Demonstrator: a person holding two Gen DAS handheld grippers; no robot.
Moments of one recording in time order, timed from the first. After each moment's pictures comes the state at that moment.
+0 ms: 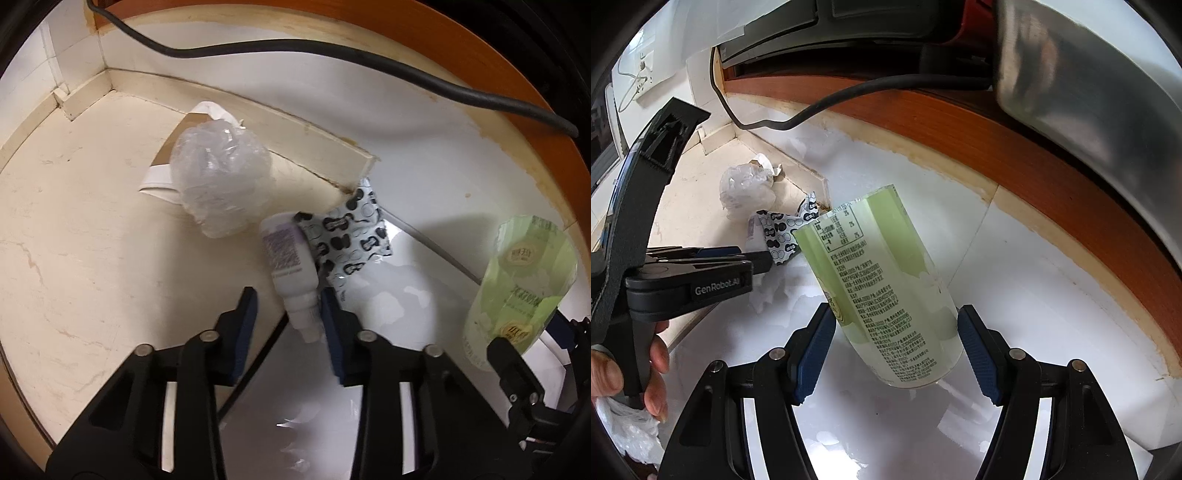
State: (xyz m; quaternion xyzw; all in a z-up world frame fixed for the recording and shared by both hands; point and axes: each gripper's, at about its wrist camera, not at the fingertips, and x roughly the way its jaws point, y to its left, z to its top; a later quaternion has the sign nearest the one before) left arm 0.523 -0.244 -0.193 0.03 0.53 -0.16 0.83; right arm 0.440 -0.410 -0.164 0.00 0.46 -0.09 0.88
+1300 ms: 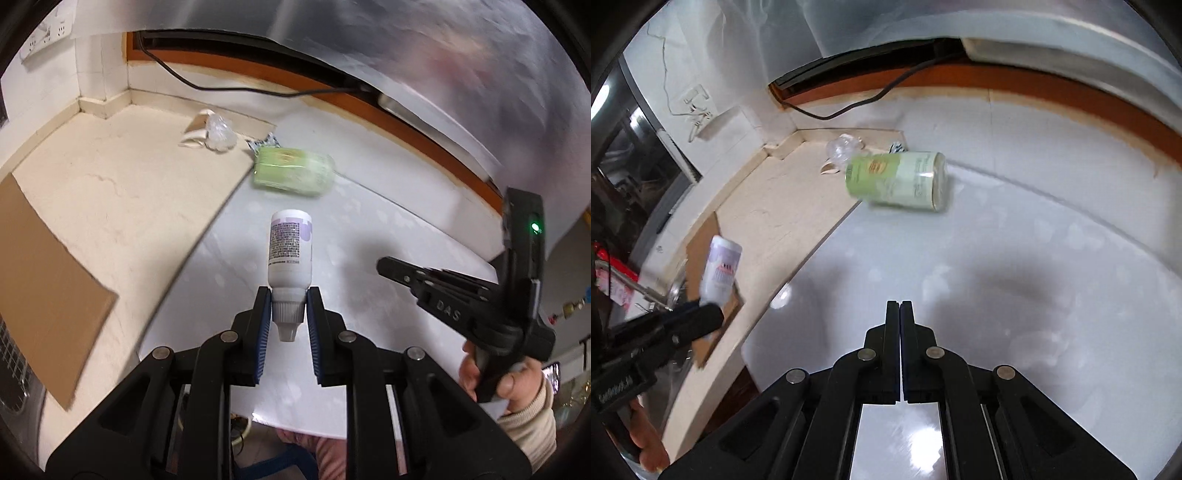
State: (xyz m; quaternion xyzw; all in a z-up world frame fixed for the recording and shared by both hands) left arm 0.265 -0.134 -0.077 0.02 0.48 -0.28 0.83; right arm 0.245 -0.361 -0.128 0.17 0.46 0.00 0.87
